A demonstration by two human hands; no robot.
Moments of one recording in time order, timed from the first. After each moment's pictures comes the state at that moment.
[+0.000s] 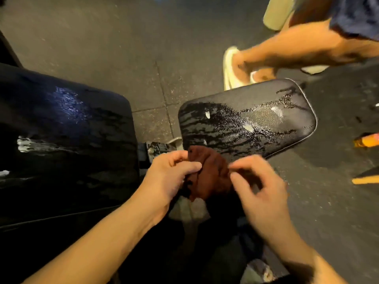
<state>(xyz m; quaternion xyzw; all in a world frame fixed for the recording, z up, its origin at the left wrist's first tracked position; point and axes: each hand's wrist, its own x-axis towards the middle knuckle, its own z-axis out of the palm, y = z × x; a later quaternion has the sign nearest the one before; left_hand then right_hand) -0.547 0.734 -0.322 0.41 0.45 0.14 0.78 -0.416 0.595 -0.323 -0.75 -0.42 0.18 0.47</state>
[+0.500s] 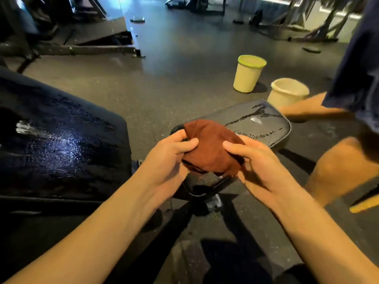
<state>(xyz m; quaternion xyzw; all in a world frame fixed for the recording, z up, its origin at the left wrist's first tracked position) -0.538 0.726 -0.331 0.40 0.24 0.25 0.85 -0.407 0.607 -0.318 -0.58 -0.24 0.41 0.66</state>
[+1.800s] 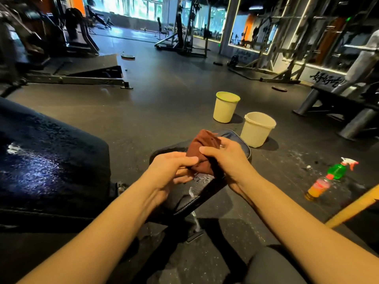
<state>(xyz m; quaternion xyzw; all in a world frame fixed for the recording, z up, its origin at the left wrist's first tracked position) -0.497 0.714 -0.321 0.48 0.30 0.21 0.80 -0.363 0.625 -0.297 -0.67 -0.29 0.28 0.63</state>
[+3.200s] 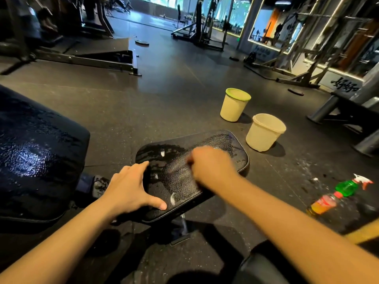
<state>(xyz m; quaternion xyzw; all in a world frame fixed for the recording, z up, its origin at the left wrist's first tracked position) -0.507 0.757 -0.401 0.89 0.39 0.05 0.24 -0.321 0.657 -0.318 -0.81 -0.57 -0.06 -0.06</state>
